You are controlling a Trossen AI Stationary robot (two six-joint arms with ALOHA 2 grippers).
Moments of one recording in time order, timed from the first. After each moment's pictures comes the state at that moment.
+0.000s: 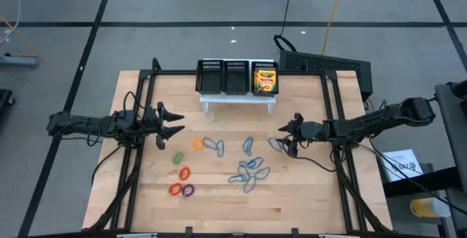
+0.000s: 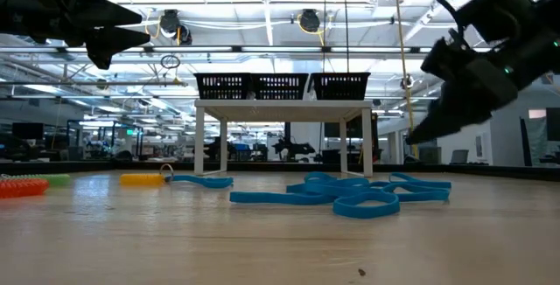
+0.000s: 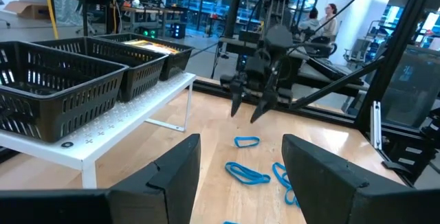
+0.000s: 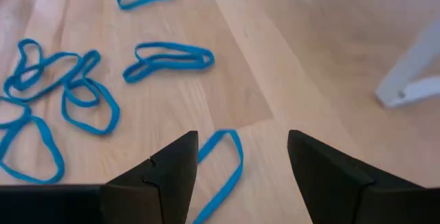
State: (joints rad) left arm -0.08 0.24 0.16 0.08 -0.21 -0.19; right arm 0.08 1.03 0.20 0.24 0.22 0.29
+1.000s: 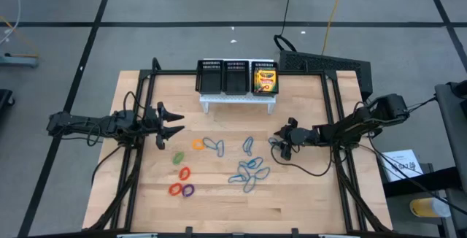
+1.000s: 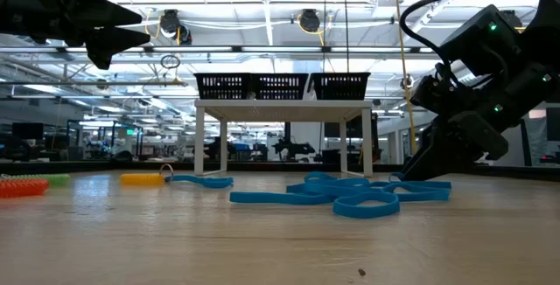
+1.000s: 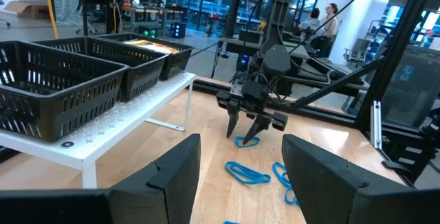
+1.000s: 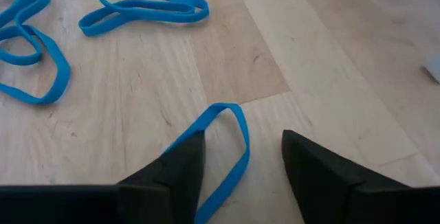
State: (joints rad) left arm -0.08 0.24 0.16 0.08 -0.21 -0.19; right arm 0.09 1.45 0.19 0.57 0.26 0.25
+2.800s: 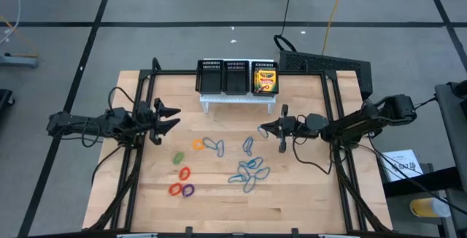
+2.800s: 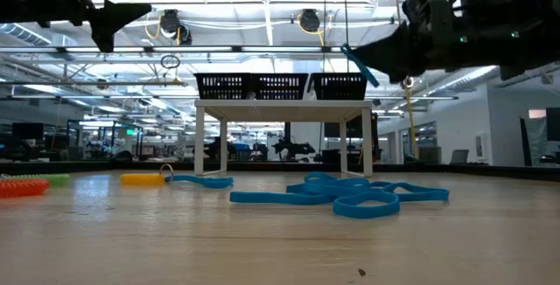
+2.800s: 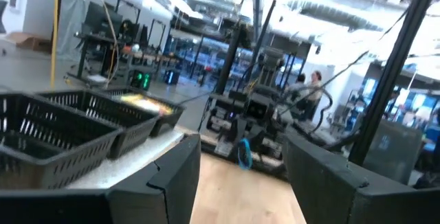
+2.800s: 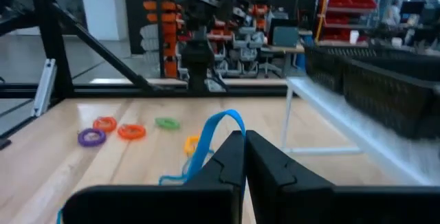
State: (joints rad) left arm -0.08 0.24 0.16 0.32 -0.24 -0.25; right arm 0.01 1.34 0.25 1.13 0.10 -0.04
